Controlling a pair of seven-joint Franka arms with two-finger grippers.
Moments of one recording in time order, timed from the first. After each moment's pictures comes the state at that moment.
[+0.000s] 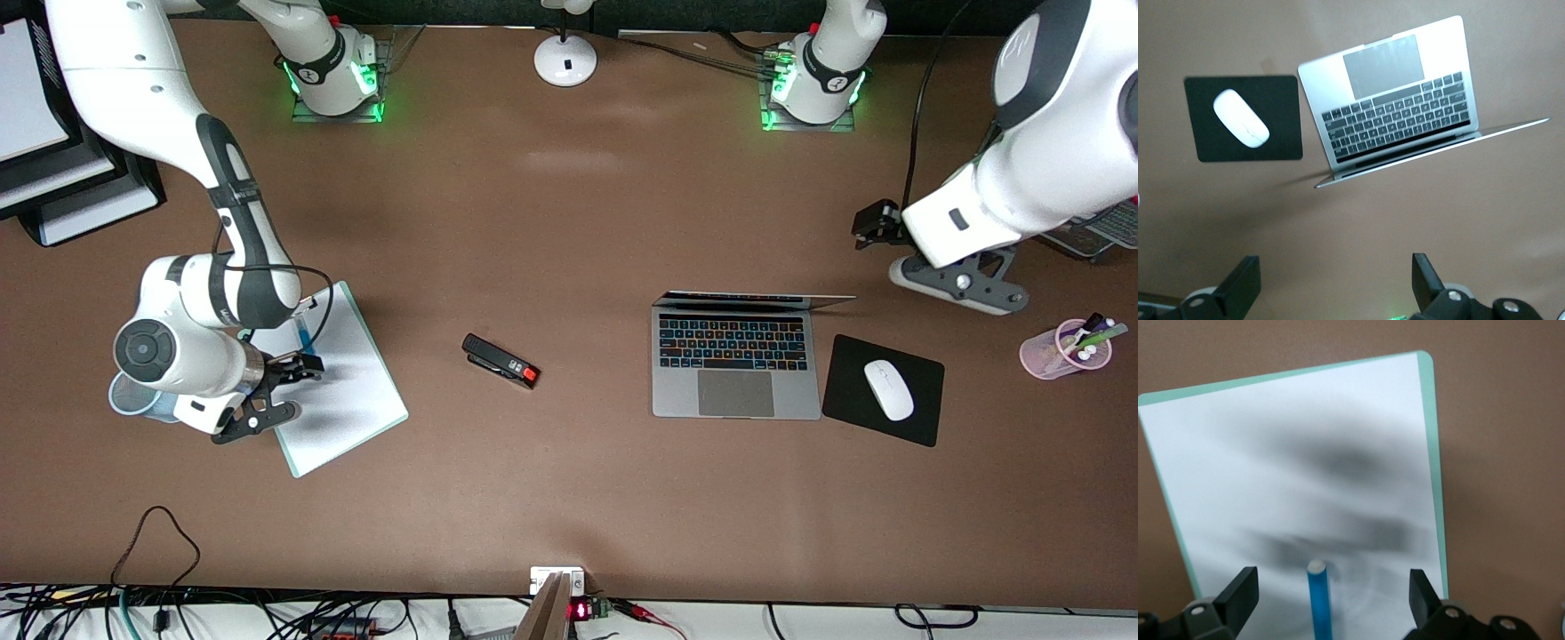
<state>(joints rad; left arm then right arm) -0.10 0.19 -0.08 -1.53 -0.01 1.52 0.11 0.11 0.69 -0.04 -1.56 0.00 2.18 -0.32</state>
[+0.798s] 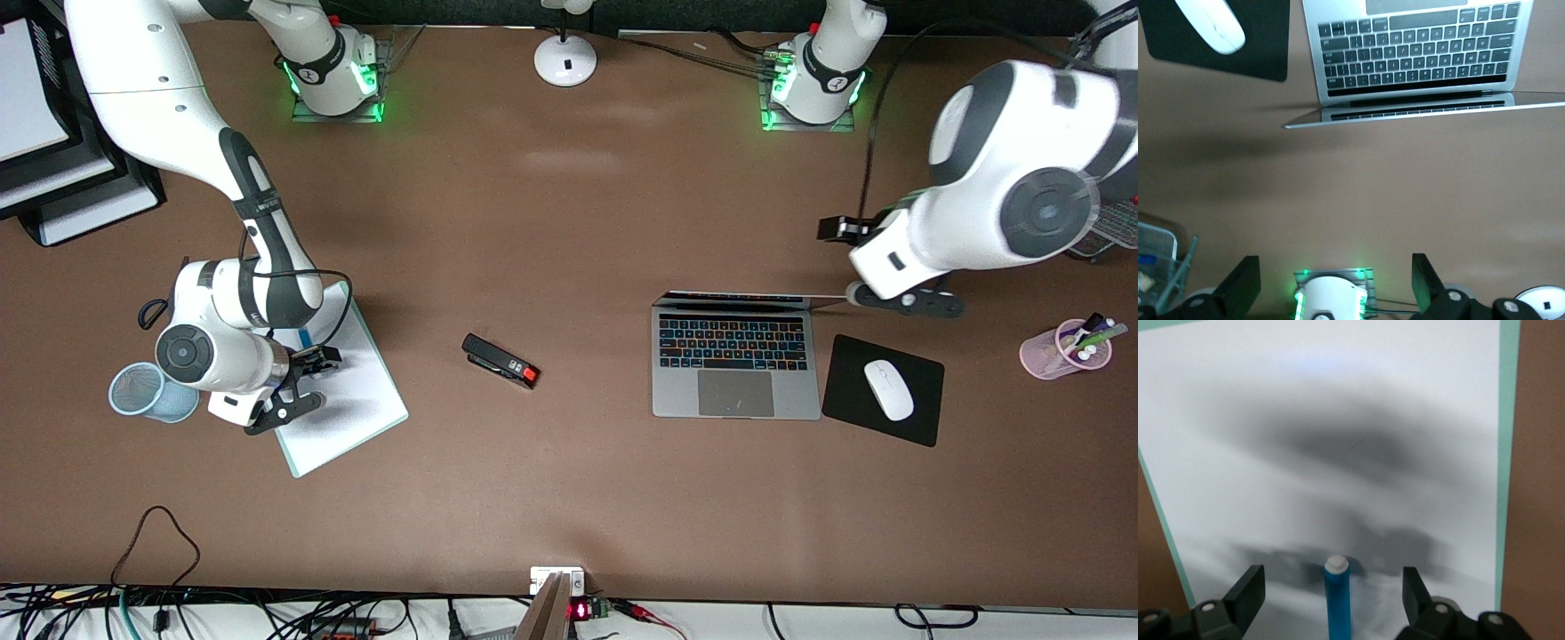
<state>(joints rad) -0.13 0.26 -0.11 -1.59 -0.01 1.41 -0.18 0.13 0.71 -0.04 -1.62 0.00 2.19 -0.33</state>
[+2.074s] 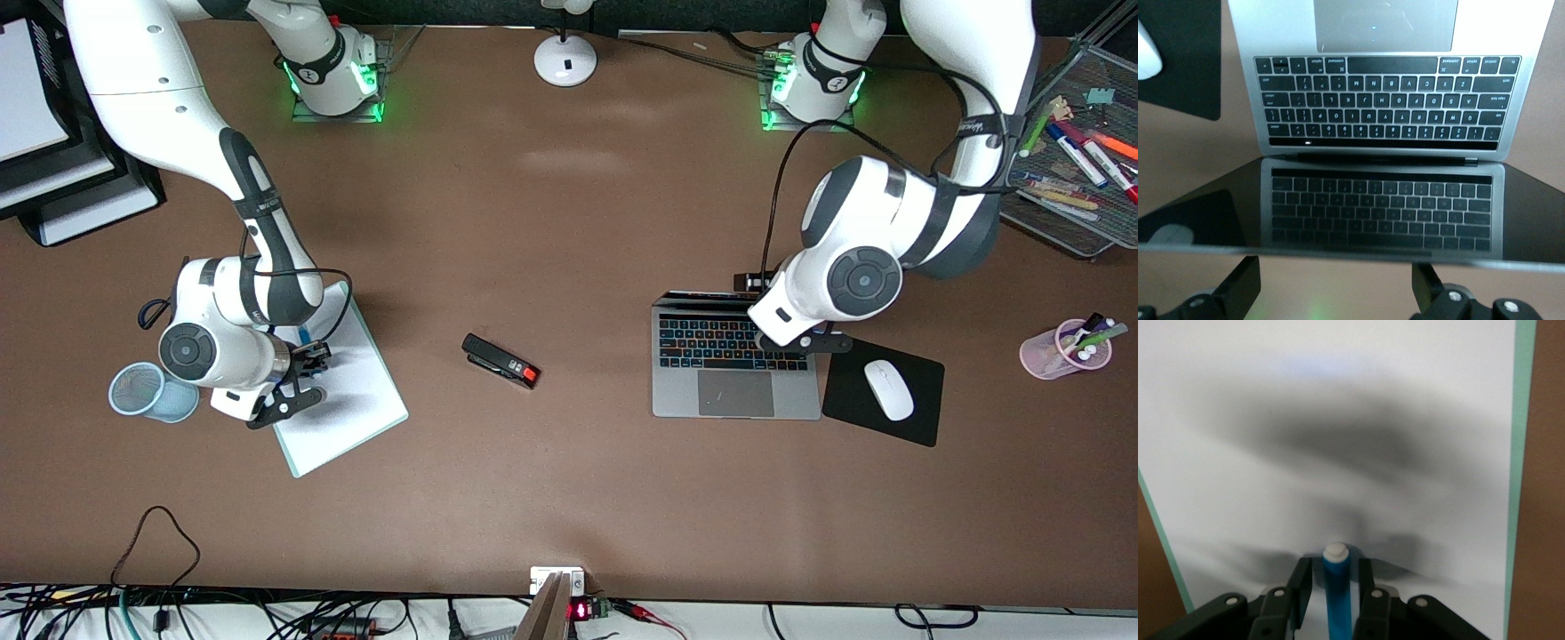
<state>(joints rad) -0.22 0.43 -0.12 -1.66 -0.01 1.70 -0.34 0.13 0.71 -0.04 -1.65 0.00 2.19 -0.33</state>
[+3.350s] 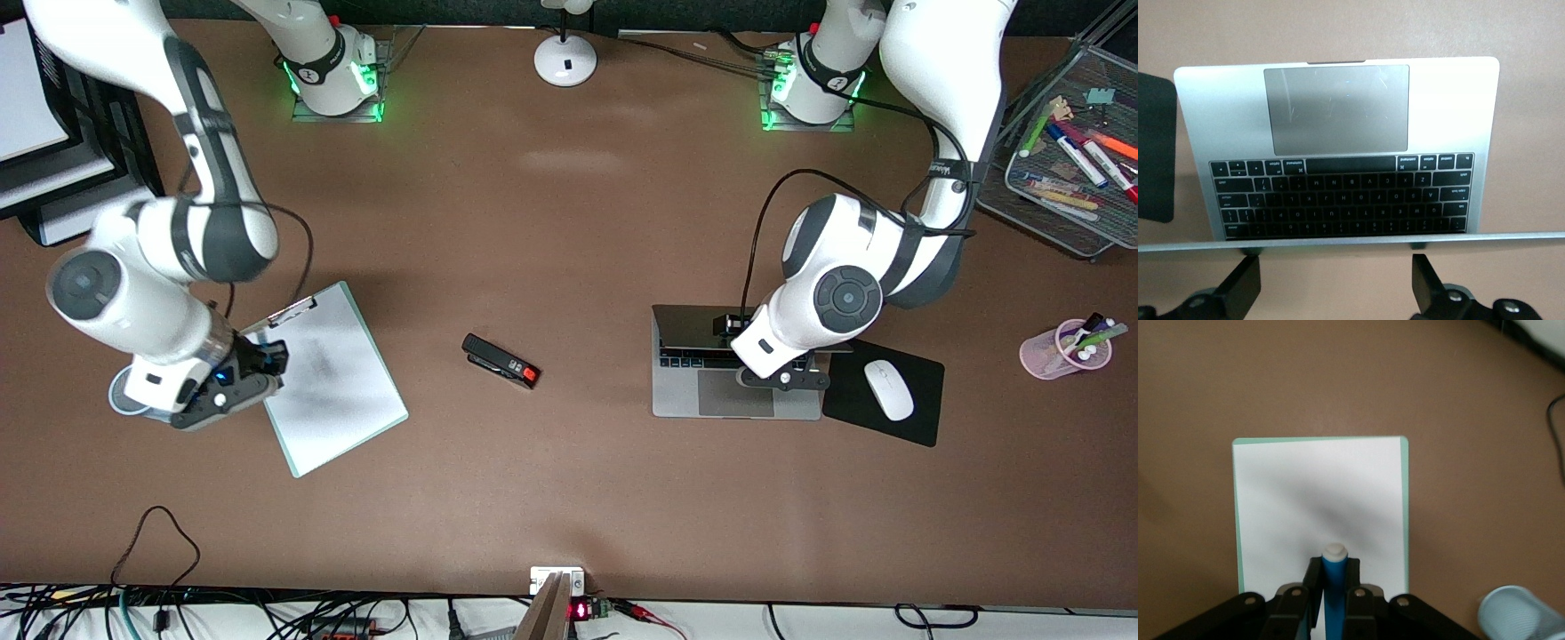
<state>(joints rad) -0.22 0.53 -0.13 -1.63 -0.01 1.98 -0.30 0.14 0.44 -0.04 -1.64 0.00 2.19 -0.47</state>
